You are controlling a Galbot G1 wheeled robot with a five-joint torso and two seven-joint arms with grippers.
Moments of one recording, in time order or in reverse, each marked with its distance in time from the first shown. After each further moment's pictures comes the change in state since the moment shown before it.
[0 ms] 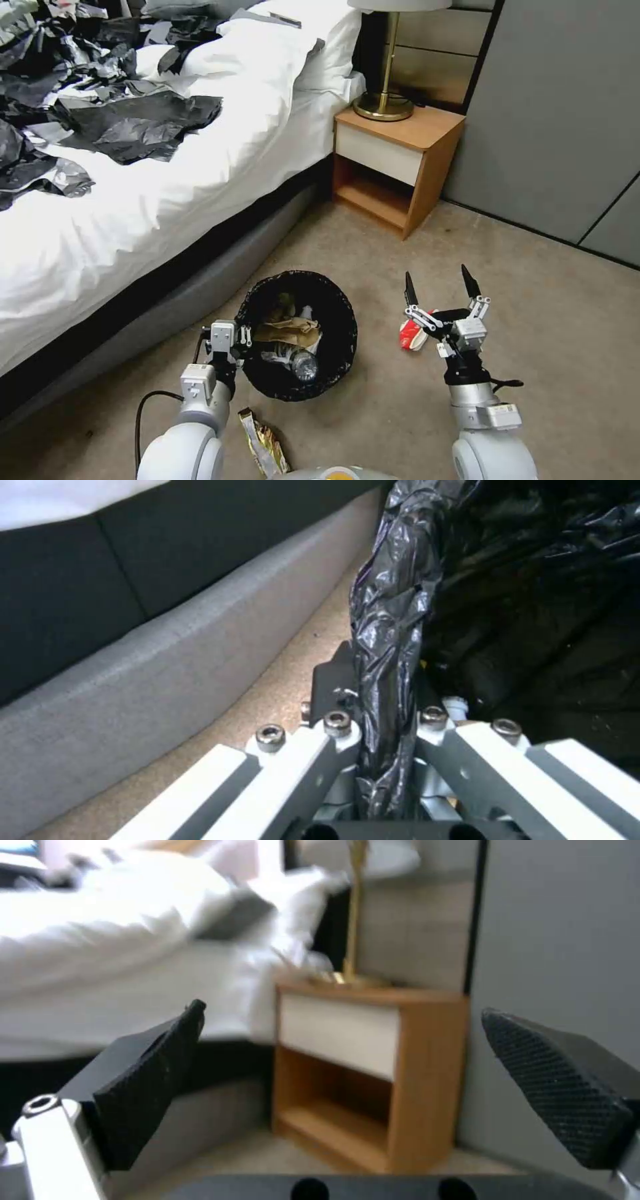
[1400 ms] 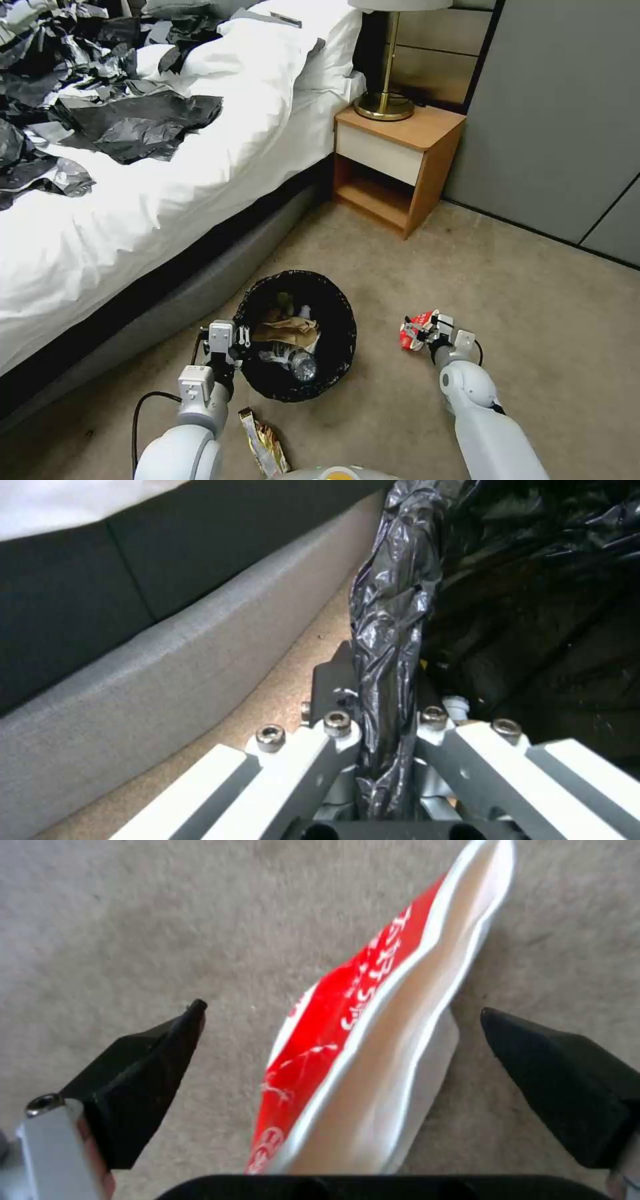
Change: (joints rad) left arm 0.010 0.003 -0.002 -0.011 0.004 -0.003 -0.005; right arm 0.508 0.029 0.062 -0.870 0.368 -0.590 -0.063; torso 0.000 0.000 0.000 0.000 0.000
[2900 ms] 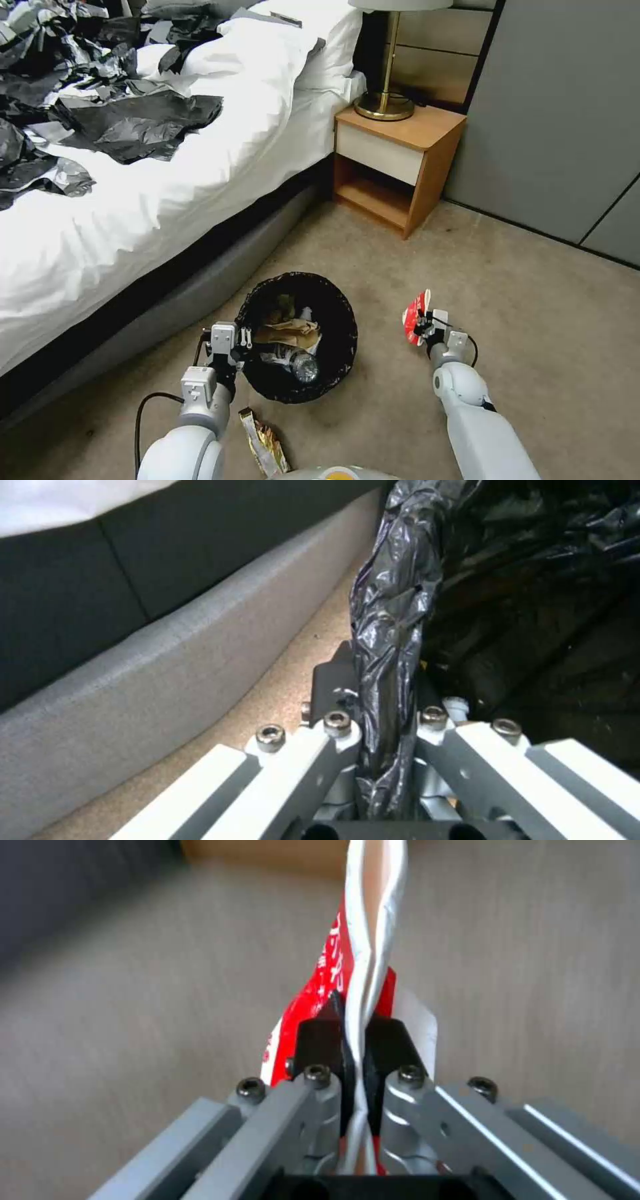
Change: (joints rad) left arm -0.002 0.003 0.010 0.004 0.003 -0.005 -0.002; right arm -0.083 -0.004 -0.016 0.219 -0.132 0.252 0.004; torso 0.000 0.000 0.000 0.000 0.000
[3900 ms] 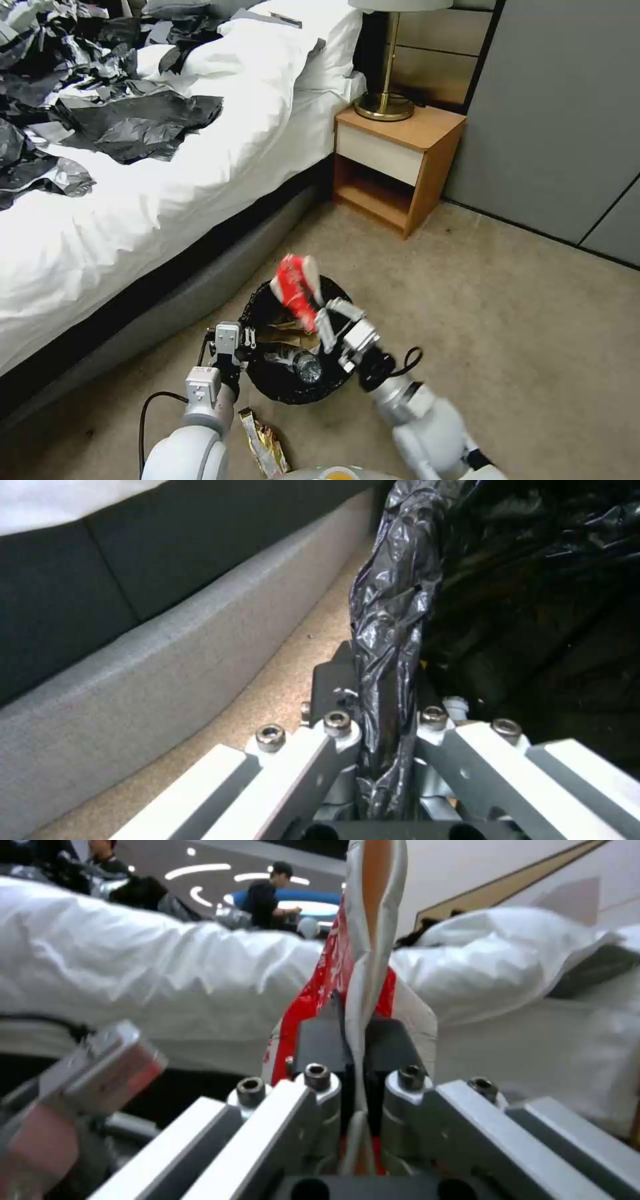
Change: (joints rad) left arm 0.001 -0.009 0.019 0.001 0.020 0.001 0.000; right arm -0.240 -0.121 -0.458 0.512 -0.255 0.481 -0.300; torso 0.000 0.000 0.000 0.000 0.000
